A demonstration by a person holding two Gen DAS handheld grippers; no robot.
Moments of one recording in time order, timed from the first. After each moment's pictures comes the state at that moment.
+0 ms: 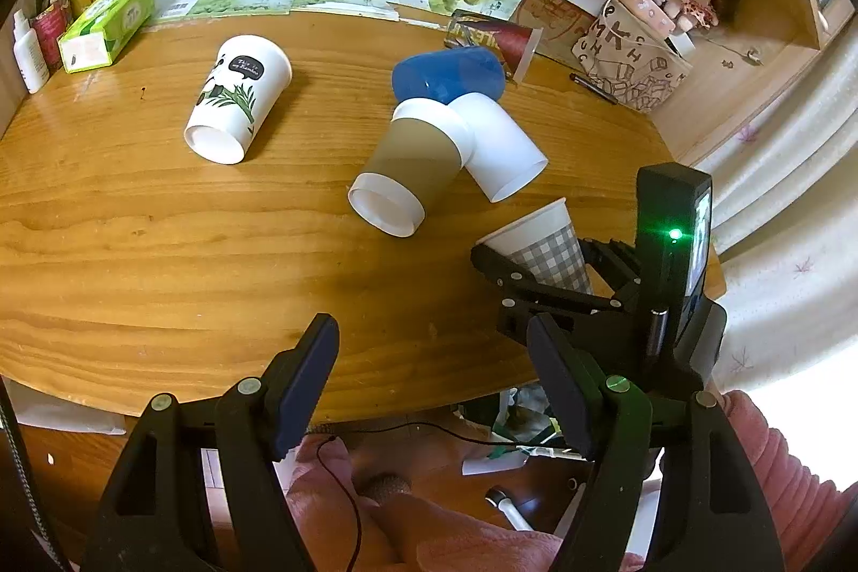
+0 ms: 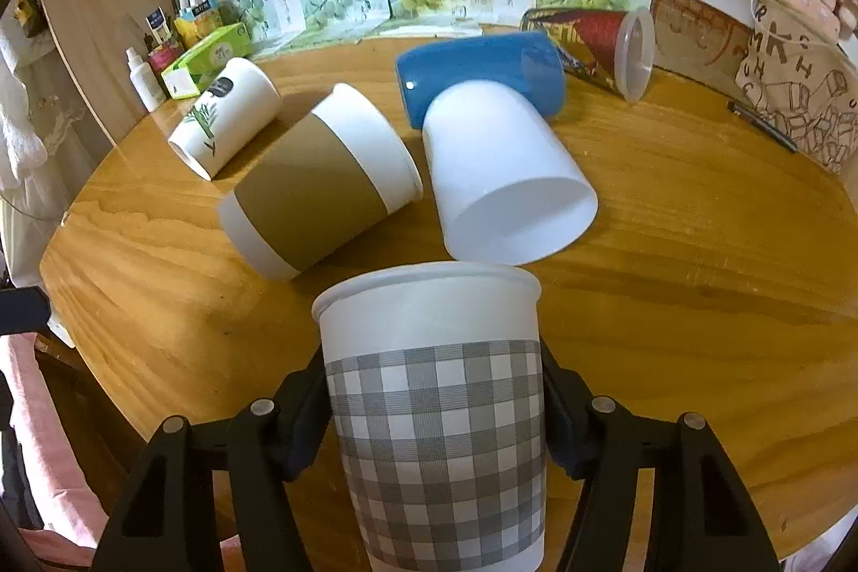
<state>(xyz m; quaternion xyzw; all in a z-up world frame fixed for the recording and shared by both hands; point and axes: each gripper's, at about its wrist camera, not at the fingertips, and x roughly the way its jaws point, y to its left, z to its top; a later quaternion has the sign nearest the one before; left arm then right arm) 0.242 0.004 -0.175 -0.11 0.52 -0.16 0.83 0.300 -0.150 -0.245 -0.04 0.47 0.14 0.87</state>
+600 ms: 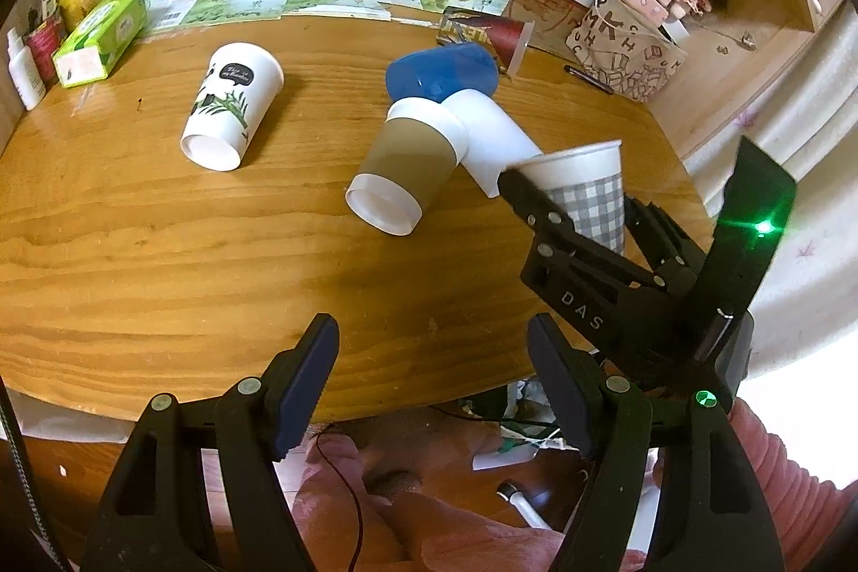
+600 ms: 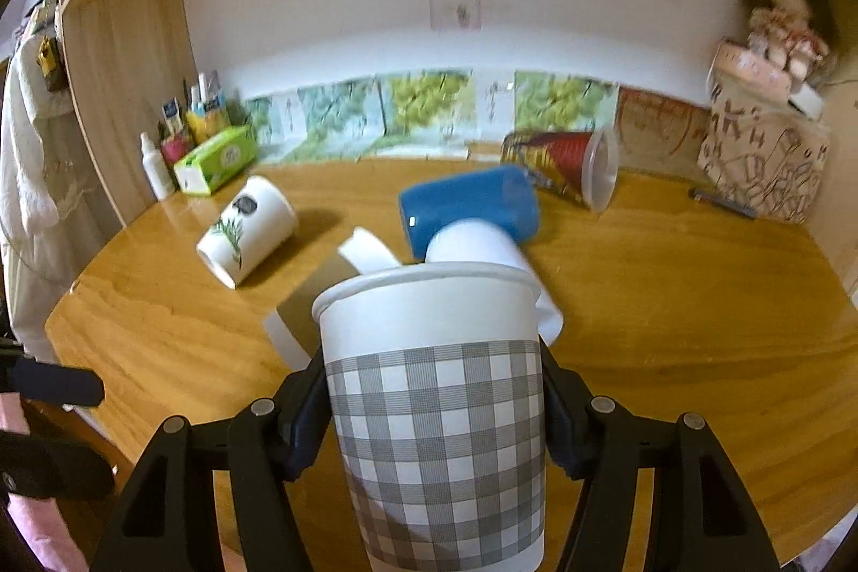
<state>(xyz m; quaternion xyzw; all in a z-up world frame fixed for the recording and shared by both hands) 0.241 0.000 -0.172 -0.08 0.53 -0.17 0.83 0.282 -0.148 -0.202 -0.02 0.34 0.12 0.93</state>
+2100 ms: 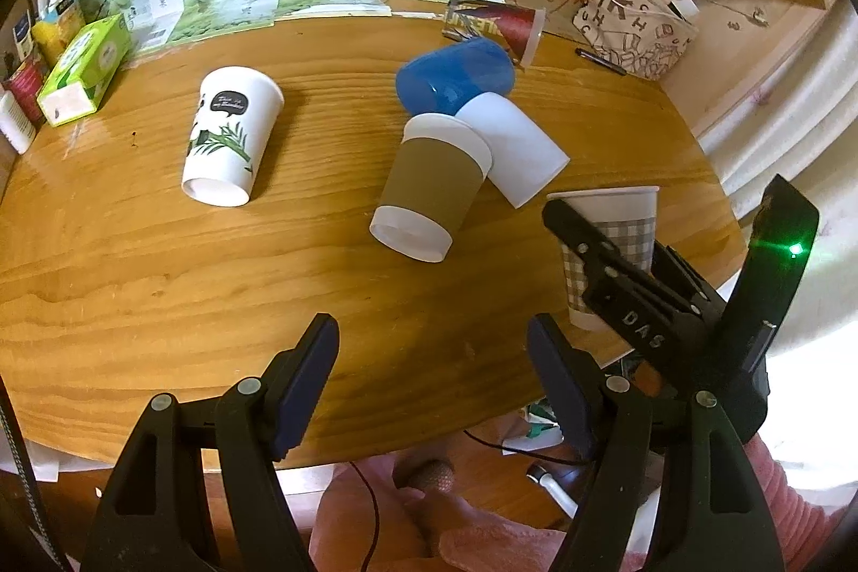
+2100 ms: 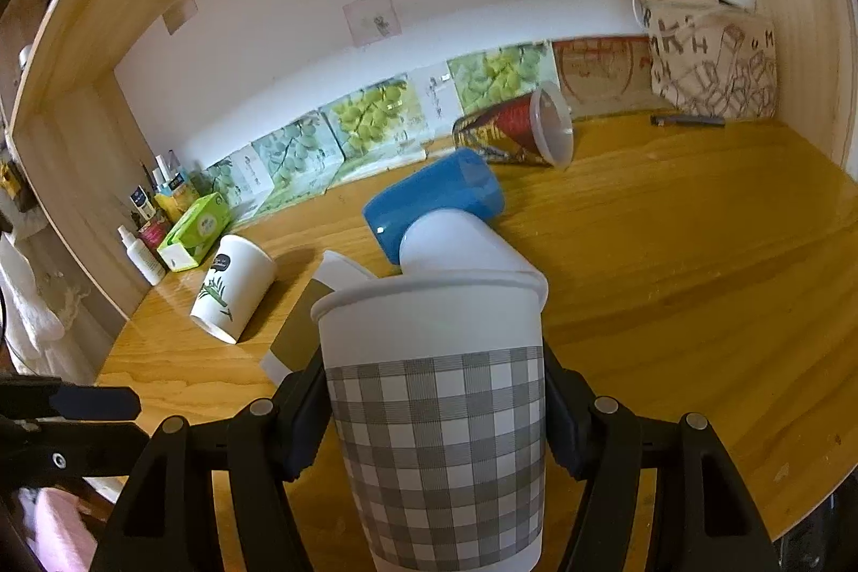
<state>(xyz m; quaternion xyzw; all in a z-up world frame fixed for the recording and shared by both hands) 0.275 0.007 -0.170 -0.04 0.55 -0.17 0.82 0.283 -0.173 -0.215 0.13 0.36 0.08 0.92</state>
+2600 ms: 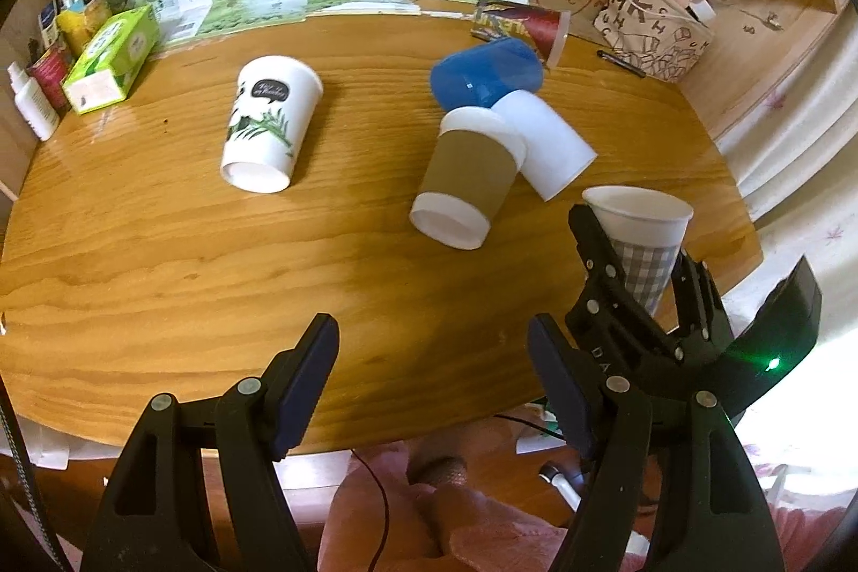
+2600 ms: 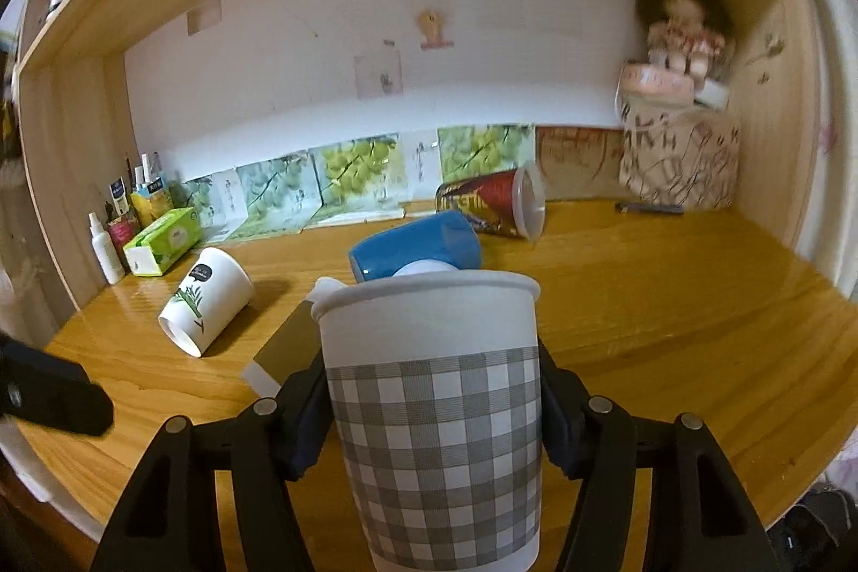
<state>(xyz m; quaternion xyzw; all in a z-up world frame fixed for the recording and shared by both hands) 0.266 0.025 -0.171 -0.04 0.55 -0.15 0.82 0.247 -0.140 -0.218 0.03 0.24 0.01 0.97</state>
